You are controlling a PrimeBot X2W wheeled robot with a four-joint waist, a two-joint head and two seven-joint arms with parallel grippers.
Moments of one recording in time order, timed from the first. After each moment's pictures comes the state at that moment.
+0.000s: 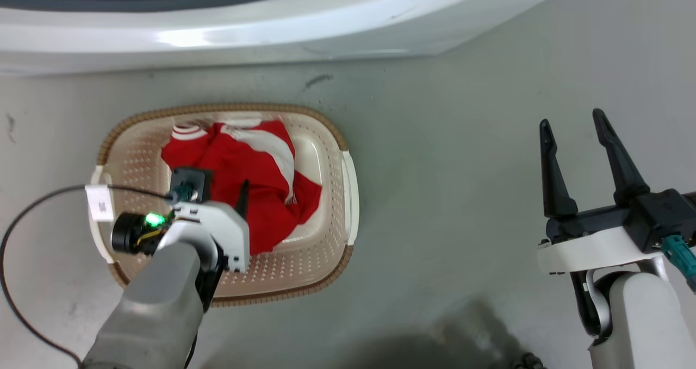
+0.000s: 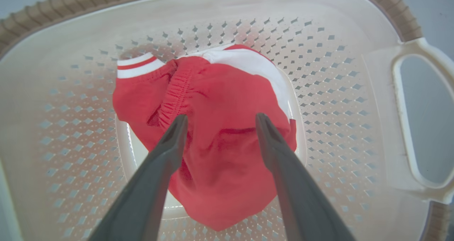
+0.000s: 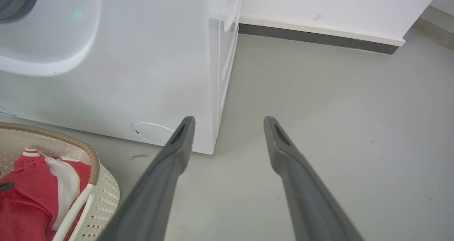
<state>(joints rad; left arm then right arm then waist) -0.77 0.22 -0.61 1.14 -0.55 -0.04 -0.26 -0.27 -0.05 0.00 0.06 -0.04 0.13 -0.26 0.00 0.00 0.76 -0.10</state>
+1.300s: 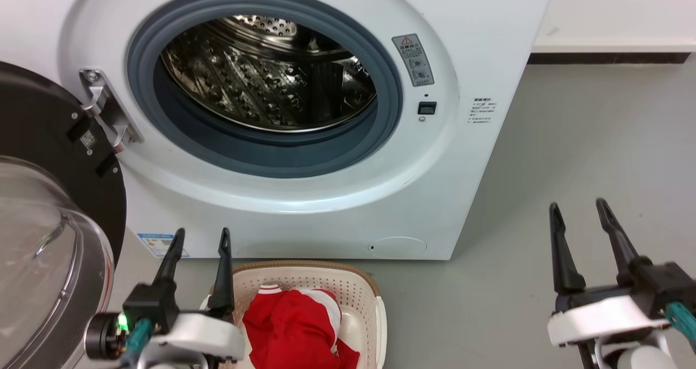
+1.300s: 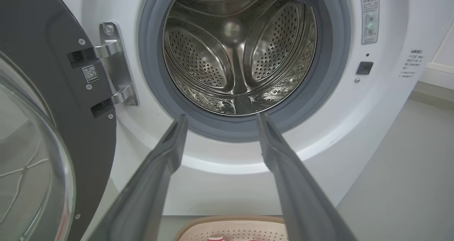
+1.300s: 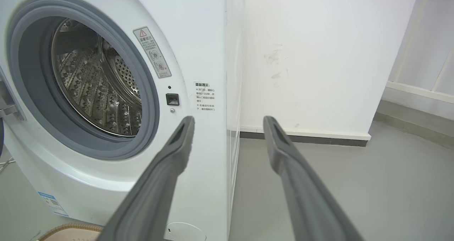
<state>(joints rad) -0.06 0.16 -0.11 0.16 -0.21 0.03 -0.26 -0.06 -0.05 -0.04 0.08 0.04 0.13 -0.26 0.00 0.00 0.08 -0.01</state>
